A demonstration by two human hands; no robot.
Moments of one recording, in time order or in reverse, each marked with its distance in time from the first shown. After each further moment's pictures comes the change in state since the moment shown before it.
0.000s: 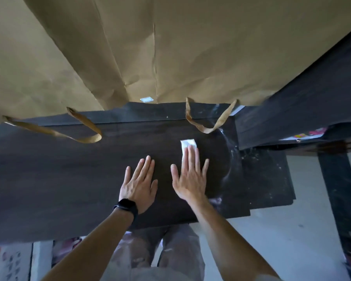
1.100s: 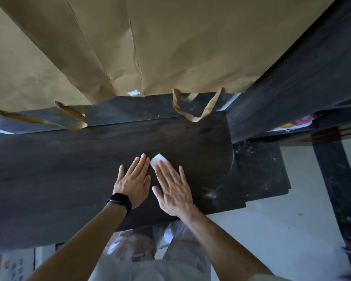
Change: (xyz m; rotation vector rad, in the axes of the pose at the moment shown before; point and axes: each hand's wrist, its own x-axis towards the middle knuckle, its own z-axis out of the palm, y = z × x) left_hand 0.008 -0.007 -0.011 0.005 -0.055 0.036; right_hand -0.047 -0.012 0.022 0.020 0.003 -0.379
